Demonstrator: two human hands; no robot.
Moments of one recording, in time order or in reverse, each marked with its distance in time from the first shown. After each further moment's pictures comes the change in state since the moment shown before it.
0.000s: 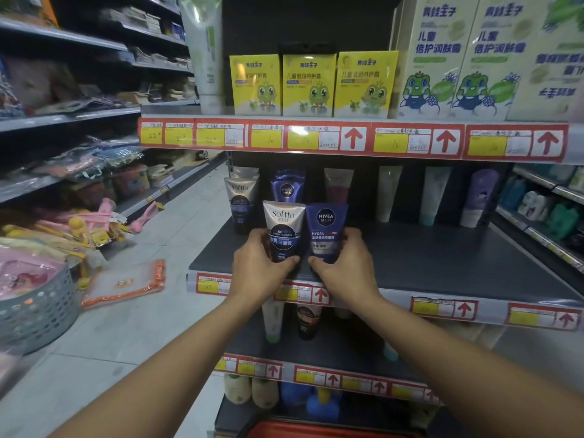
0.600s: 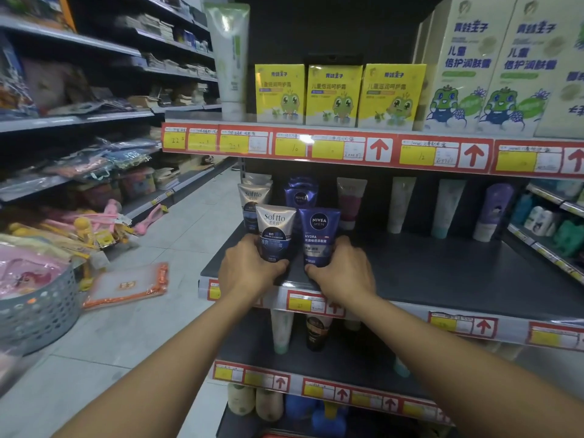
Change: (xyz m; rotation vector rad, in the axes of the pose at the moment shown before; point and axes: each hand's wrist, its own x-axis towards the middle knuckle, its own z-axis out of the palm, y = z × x) left_hand 0.022 -0.010 -0.028 0.241 0.061 -0.126; right_hand 0.012 -0.026 0.027 -0.304 -0.059 0.034
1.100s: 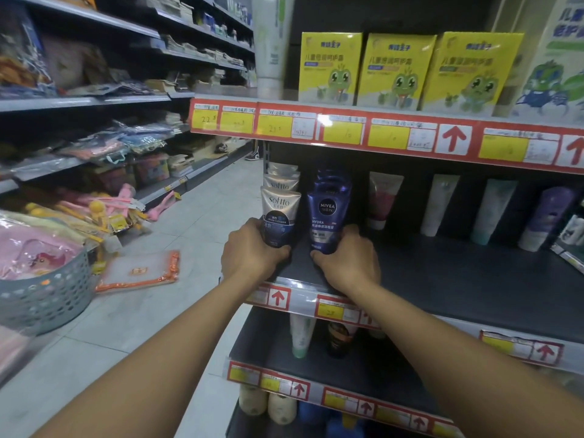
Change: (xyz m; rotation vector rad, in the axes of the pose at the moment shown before) left_hand 0.048 -0.032 -0.007 -0.024 0.011 -0.036; right_hand 0.031 -0.033 0.045 -0.017 0.021 0.009
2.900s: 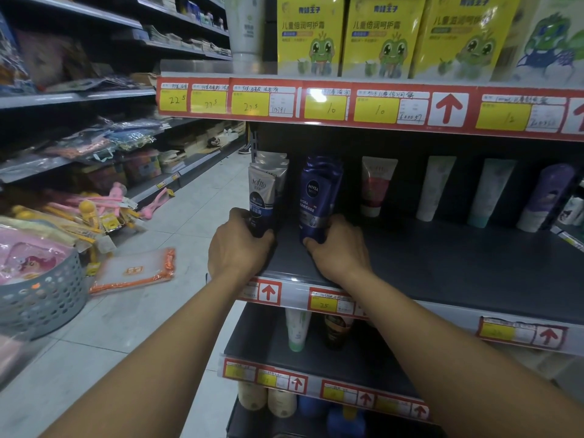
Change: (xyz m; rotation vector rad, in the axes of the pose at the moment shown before) left_hand 0.018 -0.019 0.023 0.025 0.071 0.011; right_hand 0.017 0.012 0.021 0.054 -0.041 -0.093
